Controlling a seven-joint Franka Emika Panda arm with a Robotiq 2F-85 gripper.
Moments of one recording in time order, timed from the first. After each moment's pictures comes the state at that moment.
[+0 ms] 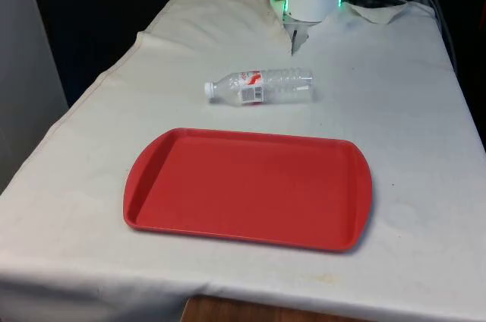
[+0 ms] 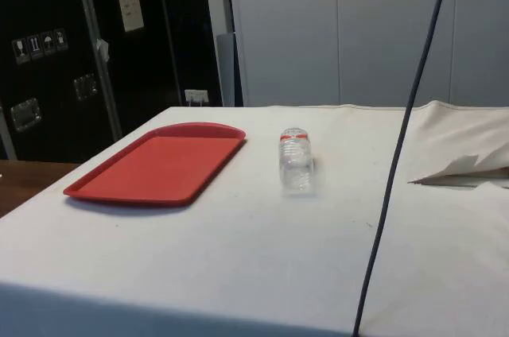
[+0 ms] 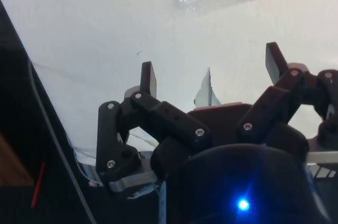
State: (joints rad) arm 0.13 0.06 -0.13 -1.83 0.00 1.79 -0.12
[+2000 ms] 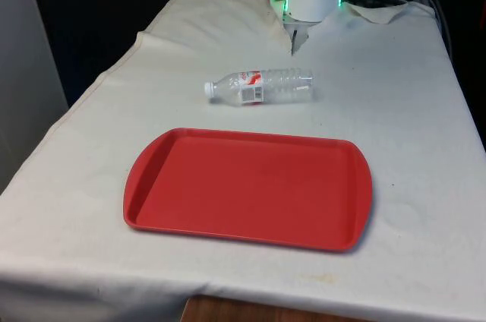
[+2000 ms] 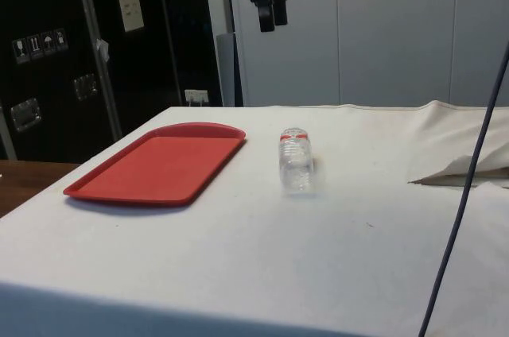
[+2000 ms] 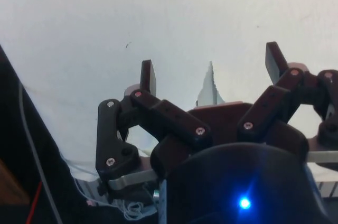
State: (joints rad) arm 0.11 -0.23 -0.17 -2.32 -0.01 2.07 -0.10
